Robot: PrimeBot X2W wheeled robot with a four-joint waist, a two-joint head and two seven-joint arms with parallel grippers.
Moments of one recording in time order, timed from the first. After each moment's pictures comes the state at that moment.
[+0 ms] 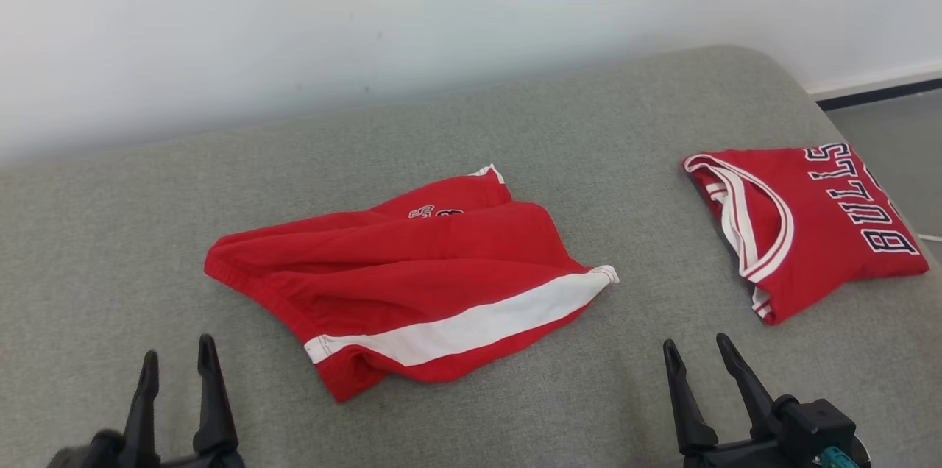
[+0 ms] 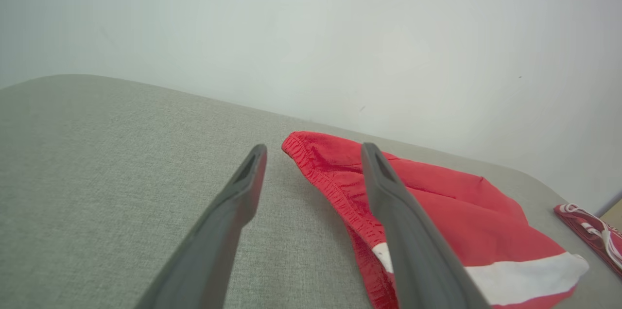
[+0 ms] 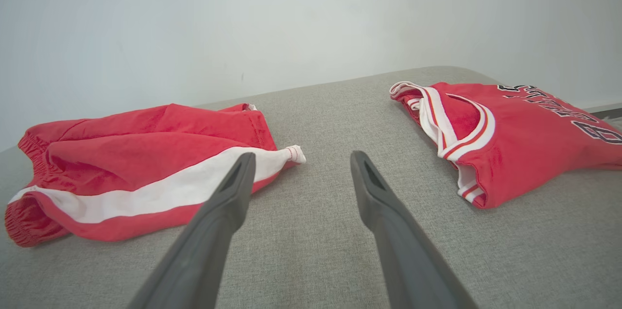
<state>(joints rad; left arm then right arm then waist) -0.05 0.11 0.02 0.17 -0.46 -0.05 -0.26 -0.02 -0.09 0.14 0.25 0.23 0.13 -0.26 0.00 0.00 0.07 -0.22</state>
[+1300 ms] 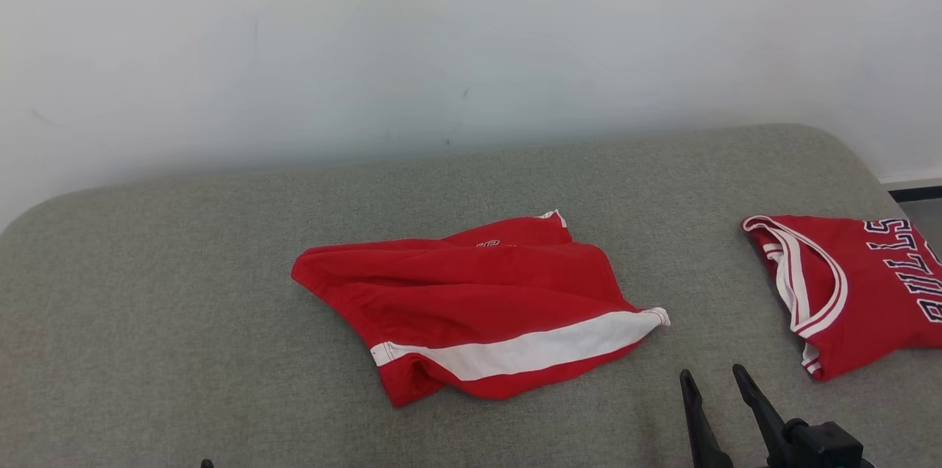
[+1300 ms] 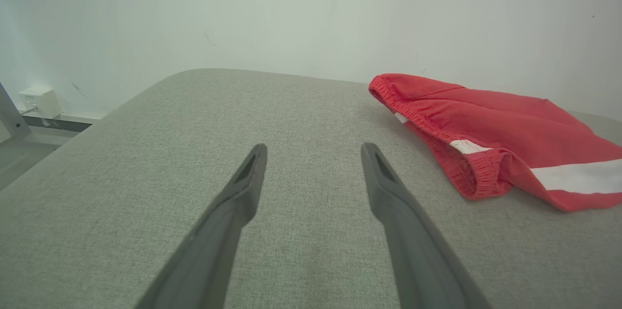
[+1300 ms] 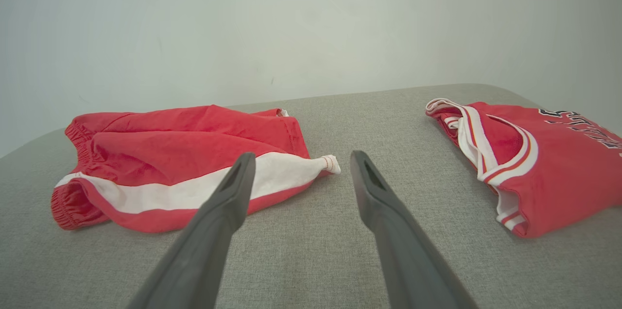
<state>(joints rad) 0.24 0.05 0.14 0.10 -0.20 -0.11 -0.26 0.02 -0.11 0.11 0.30 0.21 0.13 -0.26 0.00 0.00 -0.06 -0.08</state>
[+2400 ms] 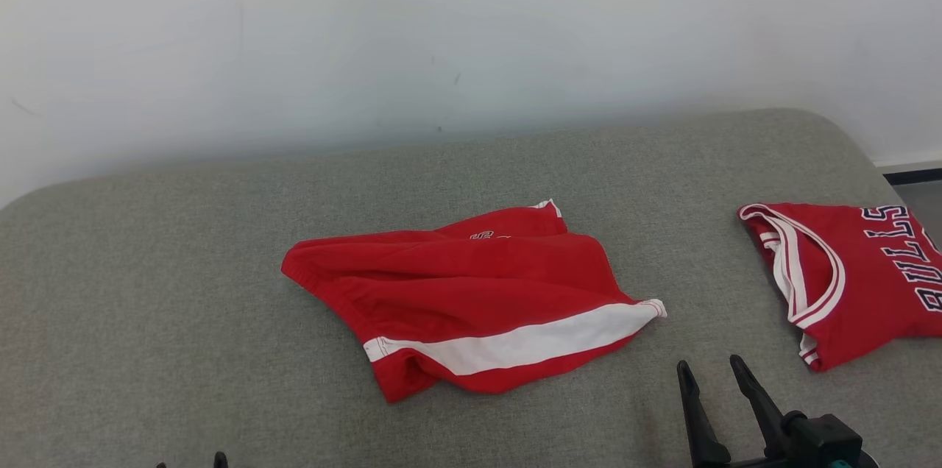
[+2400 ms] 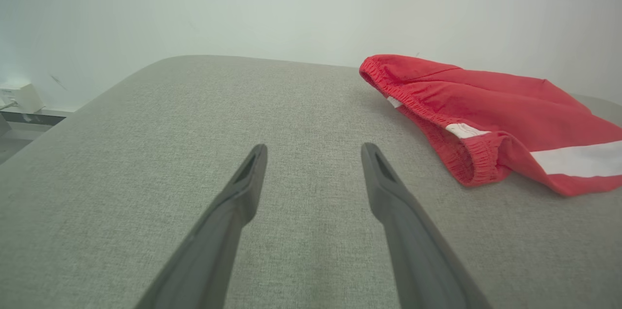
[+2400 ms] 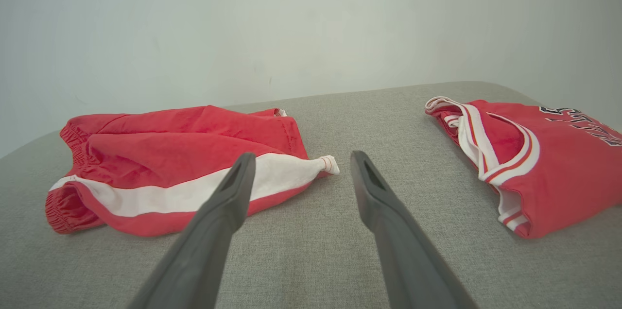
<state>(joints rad) 0.21 0.05 0.13 0.14 -0.19 -0.12 -0.26 0.00 -0.11 0.11 0.29 0.22 0.13 -0.26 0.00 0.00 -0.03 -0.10</state>
